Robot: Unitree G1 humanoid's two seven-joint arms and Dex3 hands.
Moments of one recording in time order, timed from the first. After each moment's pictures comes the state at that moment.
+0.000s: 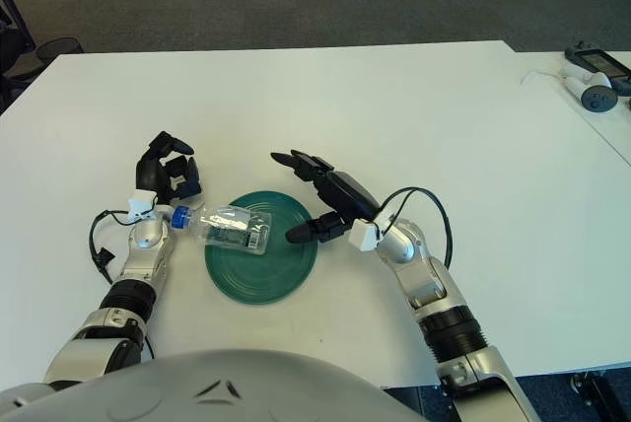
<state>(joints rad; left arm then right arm) -0.21 0.03 0.10 0.71 0.05 -0.68 0.23 -0.04 -0.37 0.26 0.02 -0.29 -0.51 0.30</state>
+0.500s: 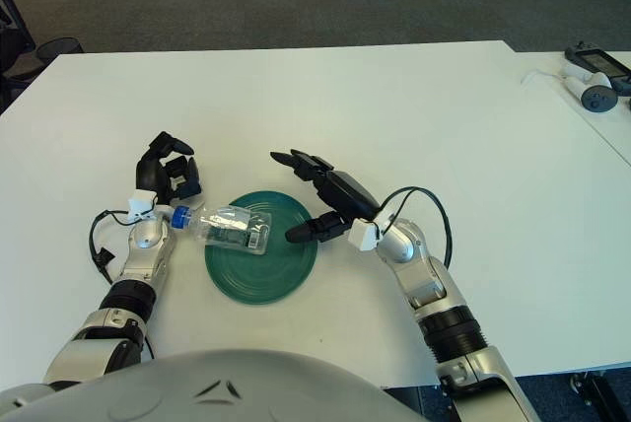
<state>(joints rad) -0.20 0.03 0.10 0.71 0.05 -0.67 0.23 -0.04 -0.37 0.26 0.01 -0.29 -0.50 0.30</state>
